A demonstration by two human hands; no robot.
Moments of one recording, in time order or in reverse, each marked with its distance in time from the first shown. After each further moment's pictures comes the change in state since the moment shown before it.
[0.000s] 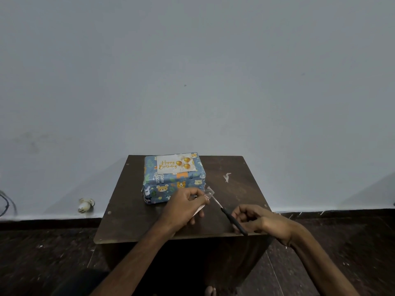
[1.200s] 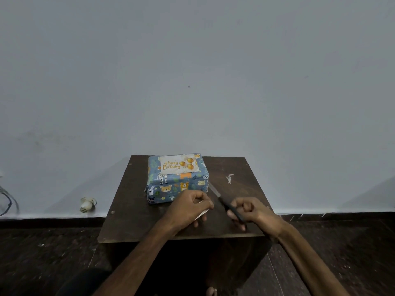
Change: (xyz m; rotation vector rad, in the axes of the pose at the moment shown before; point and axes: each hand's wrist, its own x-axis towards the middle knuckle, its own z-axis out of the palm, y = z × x) left_hand -0.004 0.006 -0.001 0.017 -0.099 -0.007; right_hand 0.023 -0.001 0.012 0.164 0.092 -0.189
